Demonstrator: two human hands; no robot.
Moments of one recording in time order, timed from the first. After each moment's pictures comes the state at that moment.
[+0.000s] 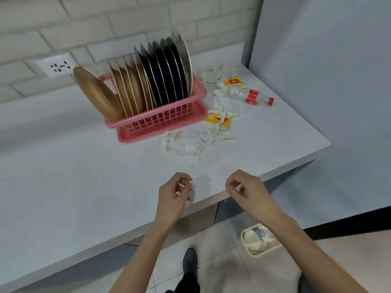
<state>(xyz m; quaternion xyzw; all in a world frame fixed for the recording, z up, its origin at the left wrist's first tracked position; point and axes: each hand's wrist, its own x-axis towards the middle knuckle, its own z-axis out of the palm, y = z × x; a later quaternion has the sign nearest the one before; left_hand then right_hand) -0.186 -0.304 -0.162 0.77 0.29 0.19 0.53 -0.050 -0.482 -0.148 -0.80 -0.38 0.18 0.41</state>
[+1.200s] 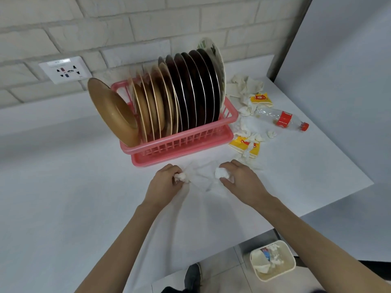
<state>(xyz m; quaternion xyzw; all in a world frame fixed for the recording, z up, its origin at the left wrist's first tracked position) -0.121 -0.114 -0.199 0.91 0.24 0.11 0.32 0.034 -0.316 -0.164 -0.87 -0.43 0.12 0.23</state>
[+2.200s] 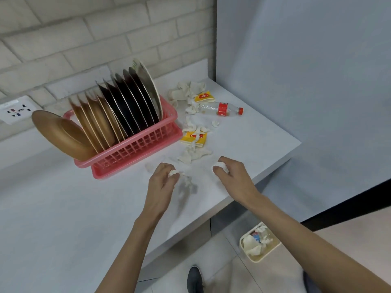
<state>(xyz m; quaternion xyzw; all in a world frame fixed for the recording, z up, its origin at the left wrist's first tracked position) -0.105 -0.268 -0.123 0.81 0.19 0.16 0.53 0.001 -0.454 -0.113 -0.82 -0.24 0.15 0.49</state>
